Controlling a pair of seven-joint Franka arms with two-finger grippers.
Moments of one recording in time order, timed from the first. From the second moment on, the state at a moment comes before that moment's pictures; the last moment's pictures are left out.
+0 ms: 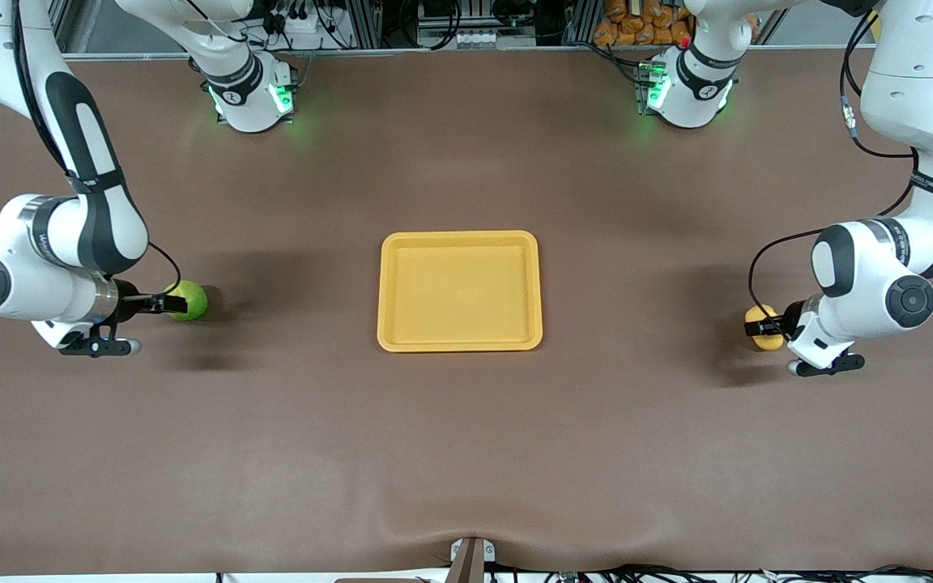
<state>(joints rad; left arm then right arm) 0.14 0.55 -0.02 -1.92 0.03 2.32 -0.04 -0.06 0.38 -0.07 -1.97 0.04 2.13 -0.14</state>
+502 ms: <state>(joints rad) 0.13 0.54 -0.03 -1.89 0.03 2.32 -0.04 -0.07 0.43 -0.08 -1.99 0.04 2.17 -0.13</state>
